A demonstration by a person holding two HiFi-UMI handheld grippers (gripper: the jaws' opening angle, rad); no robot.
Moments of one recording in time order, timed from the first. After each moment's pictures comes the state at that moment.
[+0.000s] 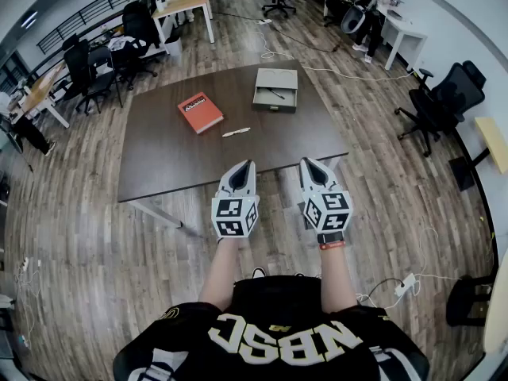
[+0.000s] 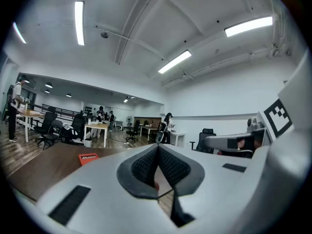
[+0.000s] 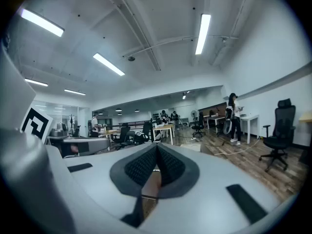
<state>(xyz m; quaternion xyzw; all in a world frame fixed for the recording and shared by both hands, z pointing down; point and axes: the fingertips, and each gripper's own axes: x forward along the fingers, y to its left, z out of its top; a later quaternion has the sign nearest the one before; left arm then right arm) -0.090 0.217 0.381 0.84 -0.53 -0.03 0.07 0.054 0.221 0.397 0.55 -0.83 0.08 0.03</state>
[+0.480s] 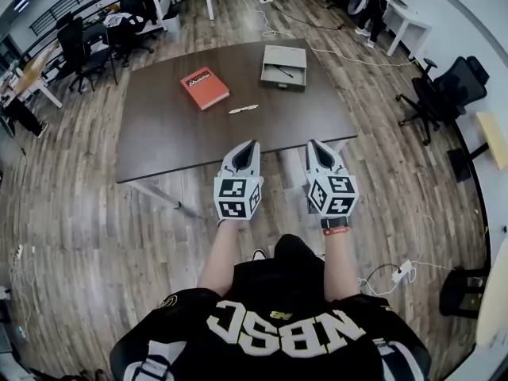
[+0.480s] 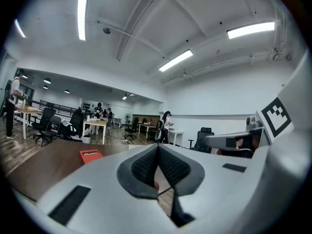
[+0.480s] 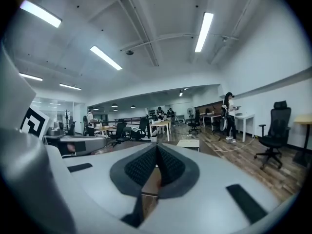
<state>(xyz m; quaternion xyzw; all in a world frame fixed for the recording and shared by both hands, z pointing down) -0.124 0.199 0.396 0.85 -0.52 -0.03 0.07 0.024 0.204 0.412 0.57 -0.81 0.09 0.05</state>
